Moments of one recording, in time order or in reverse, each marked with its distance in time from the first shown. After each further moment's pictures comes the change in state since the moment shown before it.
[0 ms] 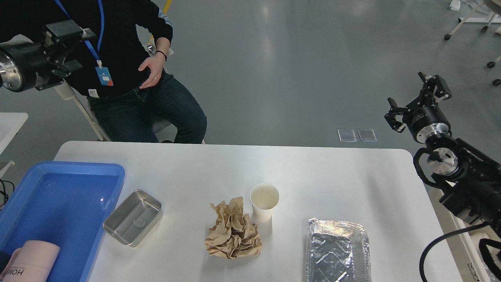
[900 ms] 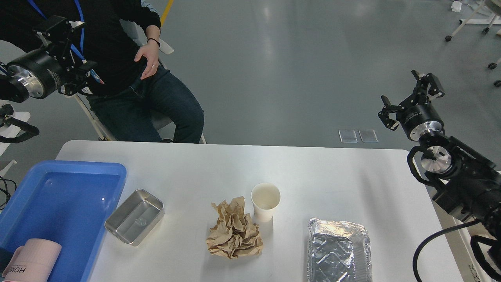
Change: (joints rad) left arm 0.249 -0.146 -0.517 0.162 -0.122 0.044 0.108; right arm 0.017 0.041 0.000 -0.026 0.000 0.009 0.000
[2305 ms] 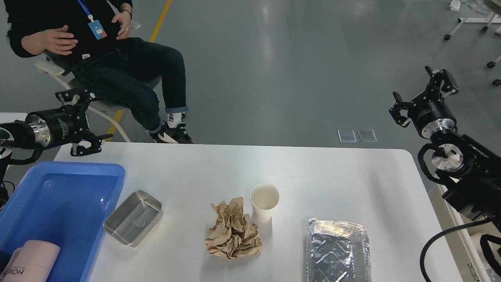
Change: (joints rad) left arm 0.347 -0.326 -0.742 0.003 0.047 -0.042 0.658; right arm 0.003 -0.035 0.015 -0.001 0.000 0.017 0.000
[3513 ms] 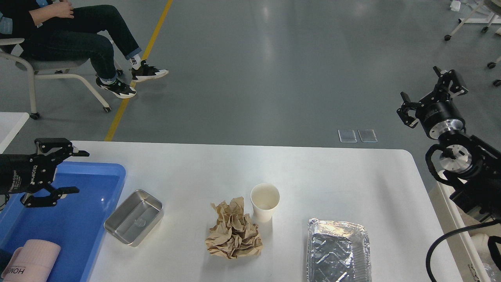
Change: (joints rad) left arm 0.267 0.162 -0.226 -0.015 0.064 -0.668 0.253; right arm -0.008 -0.039 0.003 -0.001 0.001 0.004 0.000
